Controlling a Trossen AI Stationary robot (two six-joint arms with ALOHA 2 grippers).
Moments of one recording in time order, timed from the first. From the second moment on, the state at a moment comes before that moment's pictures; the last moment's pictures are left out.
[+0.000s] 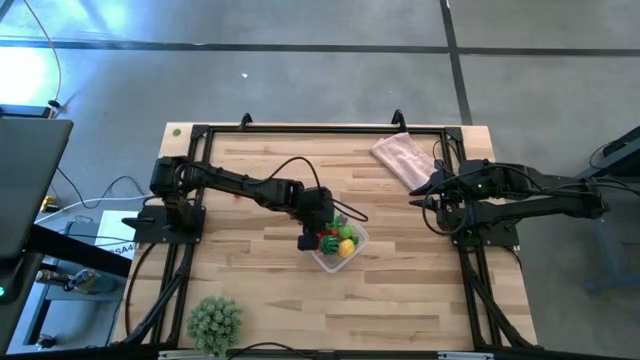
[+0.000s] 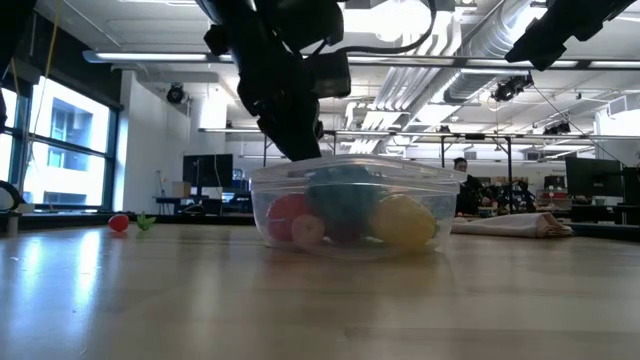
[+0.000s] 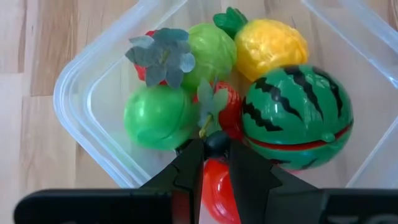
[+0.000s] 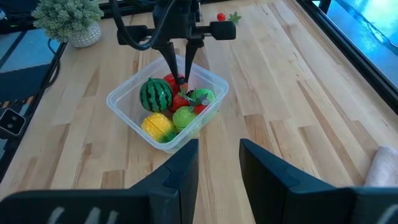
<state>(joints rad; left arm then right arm) 0.11 1.85 1.25 -0.44 0.08 0.05 -0.03 0.56 0.73 -0.72 0.02 0.11</state>
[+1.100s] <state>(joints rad) 0.11 1.84 1.57 -0.82 -0.08 -0.12 -0.03 0.56 0.73 -0.72 0.01 0.11</state>
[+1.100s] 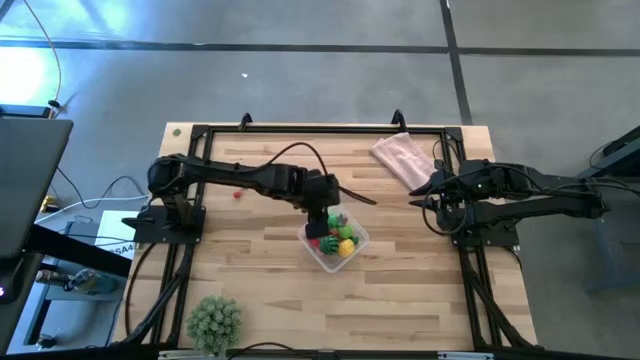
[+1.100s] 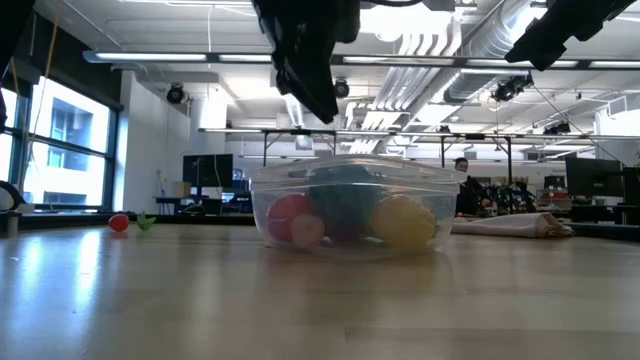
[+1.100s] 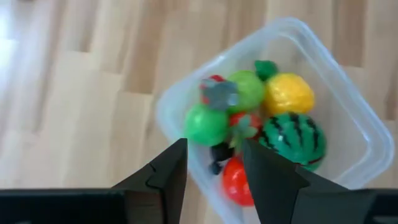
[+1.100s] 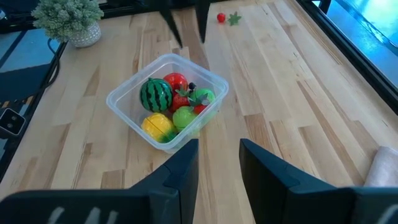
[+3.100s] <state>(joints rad) 0.45 1.42 0.93 -1.06 -0.08 -0.95 -0.03 0.56 0.73 -0.72 0.02 0.11</state>
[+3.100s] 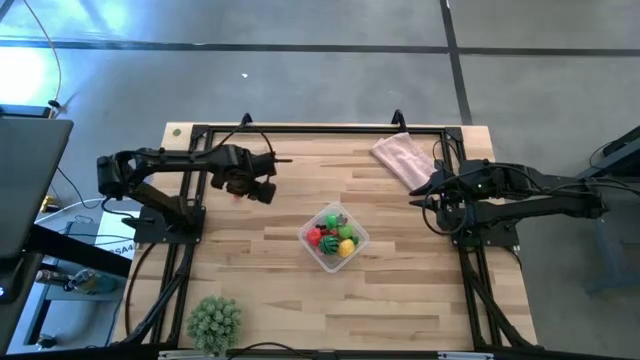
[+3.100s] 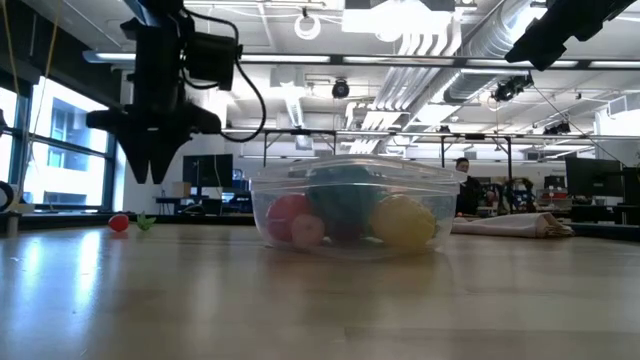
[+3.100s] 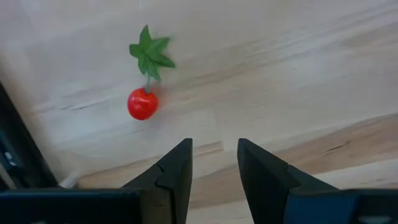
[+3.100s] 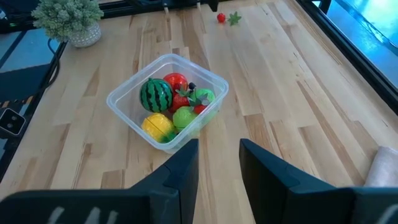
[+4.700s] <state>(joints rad) 0.63 1.28 0.74 -0.98 -0.12 -0.68 -0.03 0.56 0.73 -0.72 0.01 0.11</state>
